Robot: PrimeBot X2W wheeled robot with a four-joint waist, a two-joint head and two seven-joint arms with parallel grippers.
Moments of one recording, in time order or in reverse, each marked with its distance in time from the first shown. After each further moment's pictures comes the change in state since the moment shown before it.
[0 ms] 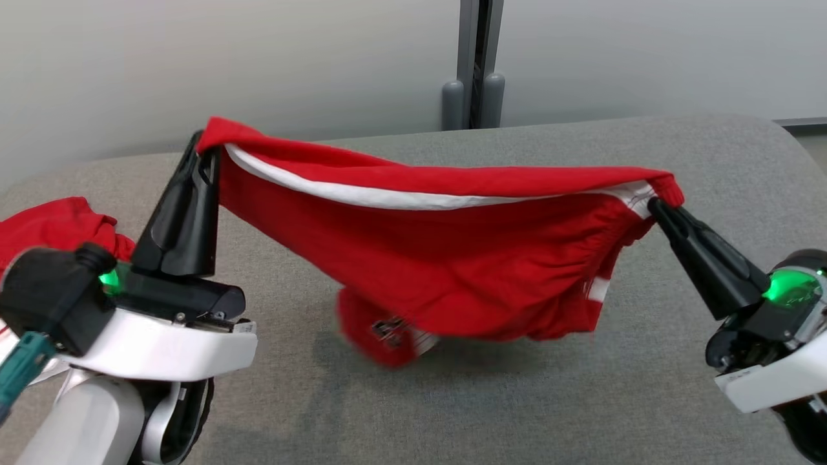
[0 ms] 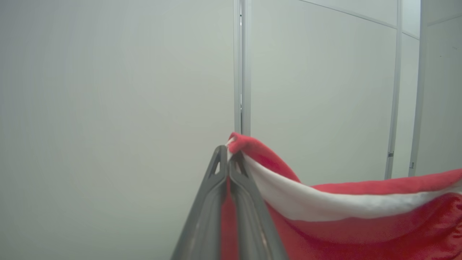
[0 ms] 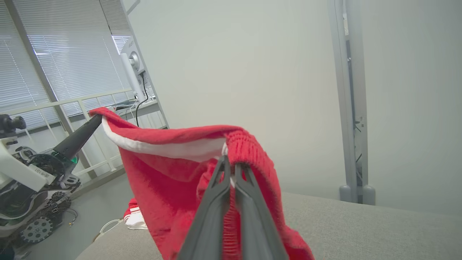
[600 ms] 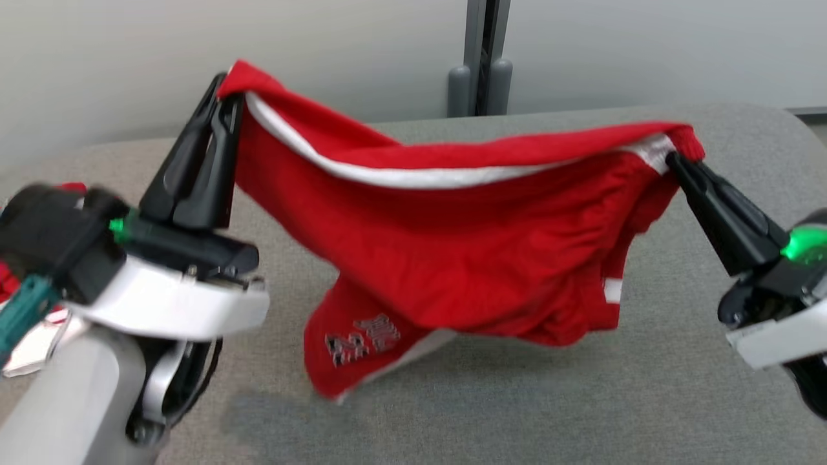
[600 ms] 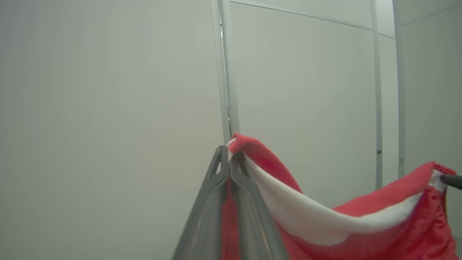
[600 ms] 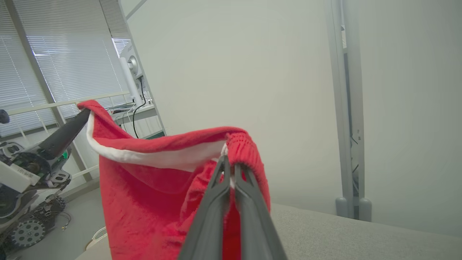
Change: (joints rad) left arm -0.122 0.011 -0.030 -0.058 0.024 -0.012 0.069; right arm -0.051 0.005 -0.067 -0.014 0.006 0.000 0.063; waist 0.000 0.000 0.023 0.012
